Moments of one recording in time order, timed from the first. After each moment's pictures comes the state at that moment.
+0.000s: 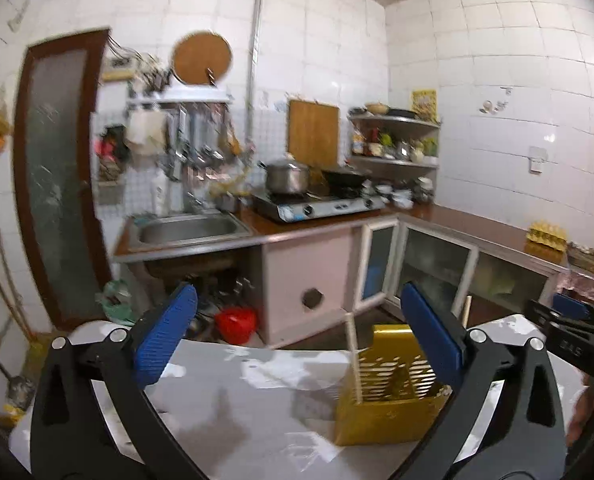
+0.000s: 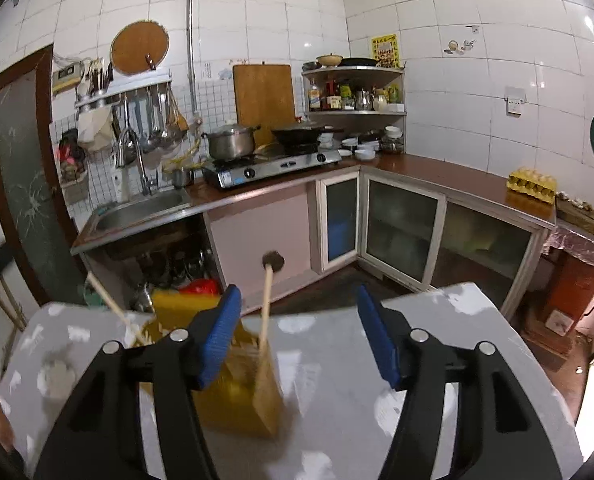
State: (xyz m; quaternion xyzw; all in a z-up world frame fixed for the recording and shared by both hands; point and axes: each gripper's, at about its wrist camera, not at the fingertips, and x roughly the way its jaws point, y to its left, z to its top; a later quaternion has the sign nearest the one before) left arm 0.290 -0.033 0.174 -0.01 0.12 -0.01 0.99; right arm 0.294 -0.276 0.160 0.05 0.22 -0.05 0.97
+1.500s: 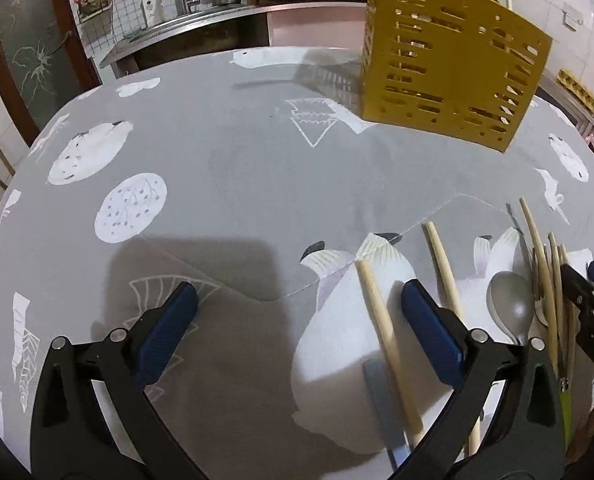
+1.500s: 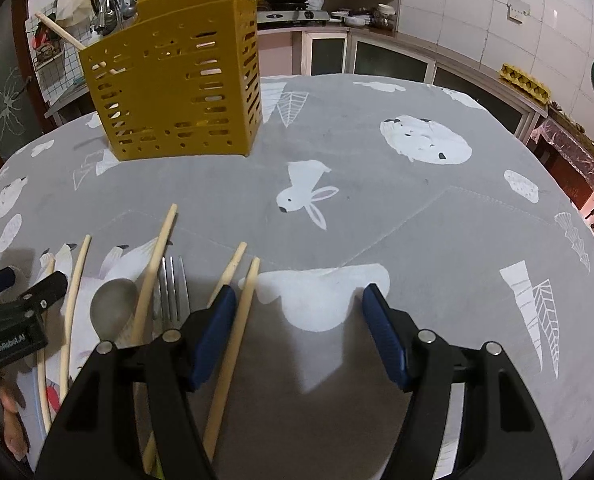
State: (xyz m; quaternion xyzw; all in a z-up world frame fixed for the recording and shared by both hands) left arm 0.261 -0.045 -0.061 0.01 0.47 0.01 0.88; right arm 0.214 -0.247 -0.039 0.04 0.43 -0.07 0.90
